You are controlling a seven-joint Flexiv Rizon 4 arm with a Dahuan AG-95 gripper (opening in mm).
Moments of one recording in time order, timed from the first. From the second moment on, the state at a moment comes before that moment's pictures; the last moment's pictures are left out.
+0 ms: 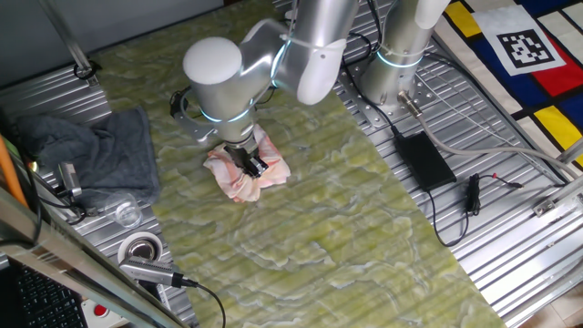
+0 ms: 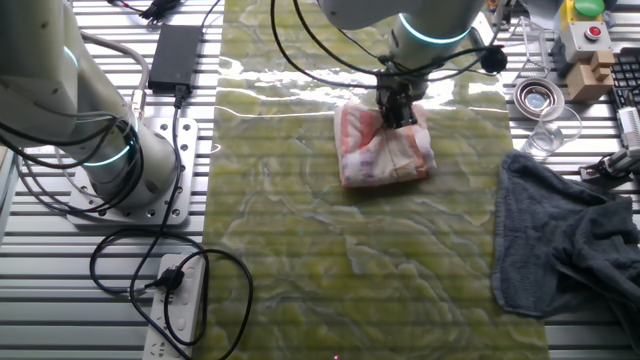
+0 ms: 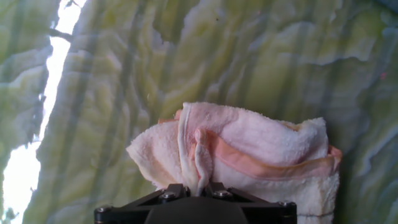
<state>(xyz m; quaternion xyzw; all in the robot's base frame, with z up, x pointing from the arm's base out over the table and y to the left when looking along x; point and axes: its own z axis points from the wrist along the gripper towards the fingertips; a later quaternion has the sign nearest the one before) 0.487 0.093 0.032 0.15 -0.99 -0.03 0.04</state>
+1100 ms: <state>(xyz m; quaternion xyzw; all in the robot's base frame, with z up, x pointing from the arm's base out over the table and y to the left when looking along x) 0.449 0.123 0.031 0.09 -0.99 -0.04 0.05</state>
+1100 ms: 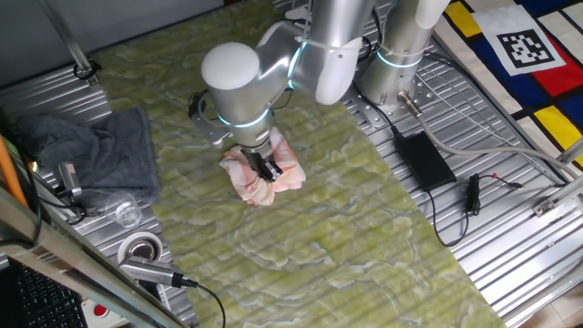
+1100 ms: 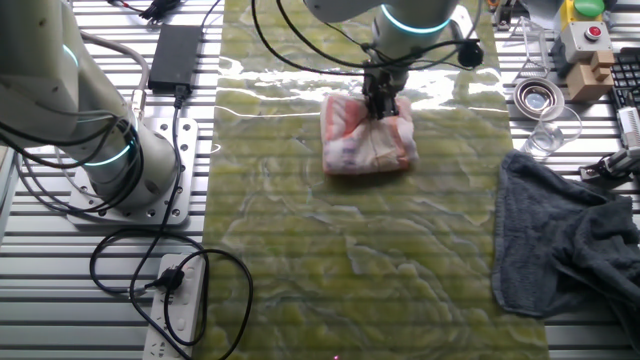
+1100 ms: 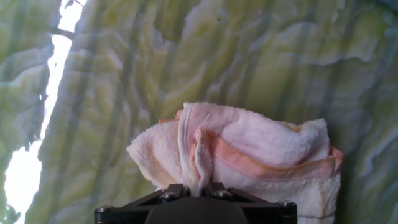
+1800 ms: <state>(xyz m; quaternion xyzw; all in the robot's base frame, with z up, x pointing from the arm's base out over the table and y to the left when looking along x) 0.434 0.151 0.030 0.04 -1.00 -0.06 0.04</state>
